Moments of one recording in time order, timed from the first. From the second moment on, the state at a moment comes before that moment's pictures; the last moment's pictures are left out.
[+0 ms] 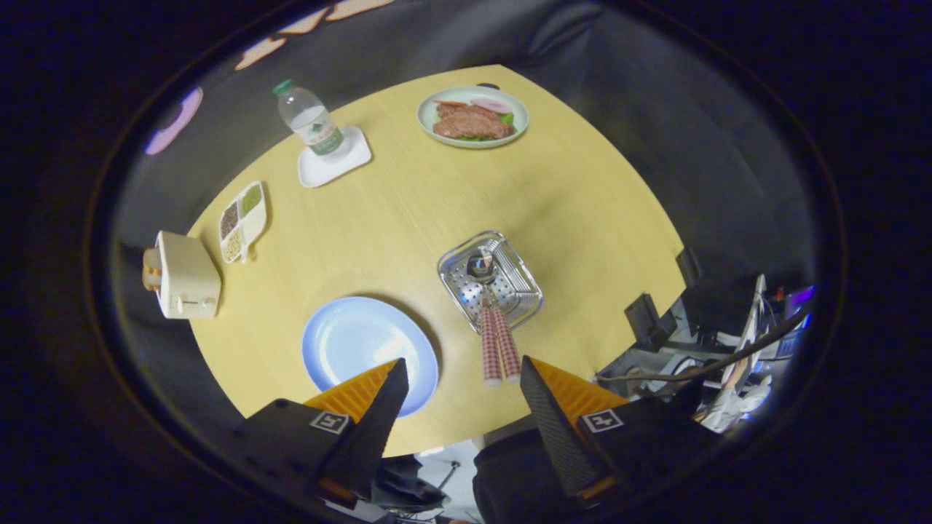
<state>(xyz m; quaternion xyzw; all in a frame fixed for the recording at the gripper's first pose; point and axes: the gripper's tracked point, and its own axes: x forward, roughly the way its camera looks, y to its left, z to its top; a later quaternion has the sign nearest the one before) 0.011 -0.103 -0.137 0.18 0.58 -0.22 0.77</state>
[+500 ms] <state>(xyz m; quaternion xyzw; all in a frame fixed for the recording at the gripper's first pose) 0.054 -0.075 -0.050 0.10 0.29 -0.12 0.94</state>
